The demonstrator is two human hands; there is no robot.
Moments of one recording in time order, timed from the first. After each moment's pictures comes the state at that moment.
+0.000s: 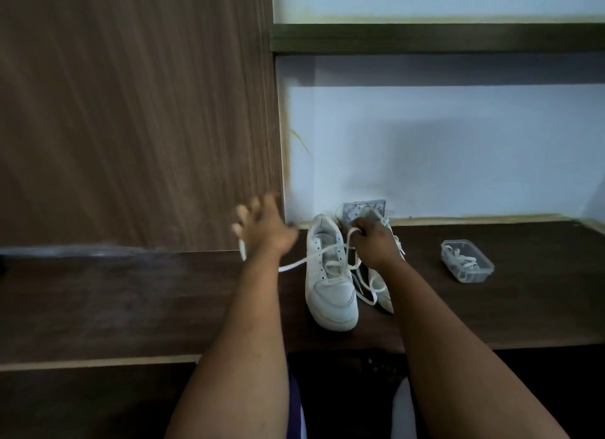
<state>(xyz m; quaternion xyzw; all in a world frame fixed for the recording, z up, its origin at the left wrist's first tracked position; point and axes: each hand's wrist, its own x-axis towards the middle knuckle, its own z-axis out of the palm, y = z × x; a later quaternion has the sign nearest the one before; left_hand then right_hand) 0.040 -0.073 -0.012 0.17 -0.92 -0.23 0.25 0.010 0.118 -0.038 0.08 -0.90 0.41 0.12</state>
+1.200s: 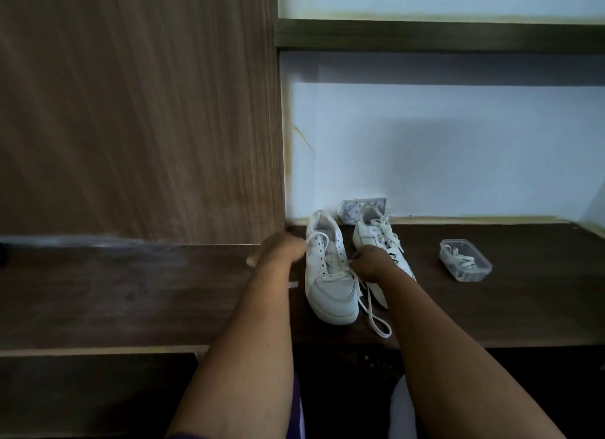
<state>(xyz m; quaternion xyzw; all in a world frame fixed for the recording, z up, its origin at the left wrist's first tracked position) 0.032 -0.055 -0.036 0.26 -0.89 -0.37 -0.06 0.004 0.123 -0.064 0.04 -0.98 0.18 -0.08</state>
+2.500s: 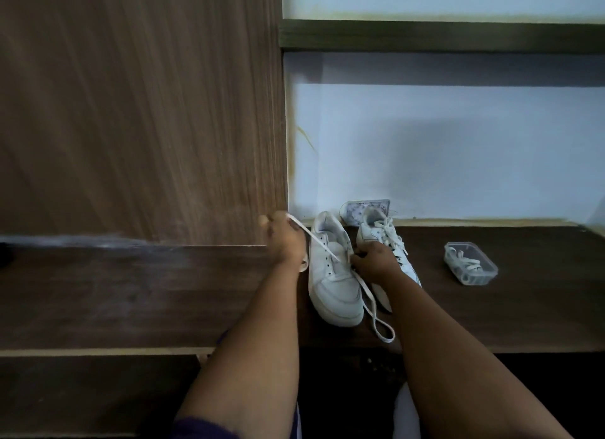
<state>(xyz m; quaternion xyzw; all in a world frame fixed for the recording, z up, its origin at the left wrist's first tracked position) 0.006 -0.044 -0.059 0.25 -0.78 -0.50 0.27 -0.011 0.128 -0.084 0.06 -0.95 0.30 0.03</state>
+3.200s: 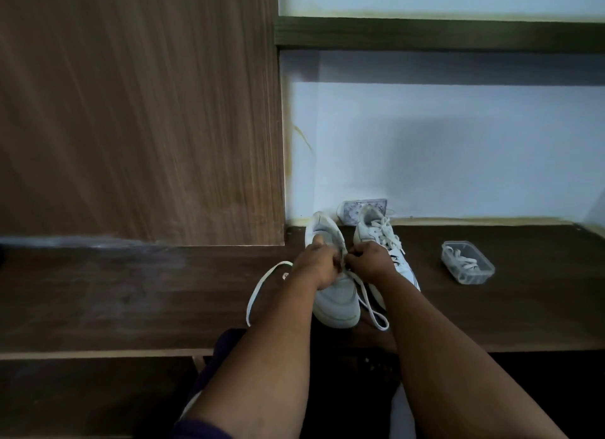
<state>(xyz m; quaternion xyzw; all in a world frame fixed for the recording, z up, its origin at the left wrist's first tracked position) 0.012 -0.015 -0.086 -0.04 -0.98 -0.20 0.02 -0.010 0.124 -0.085 0.05 -0.94 0.33 0.03</state>
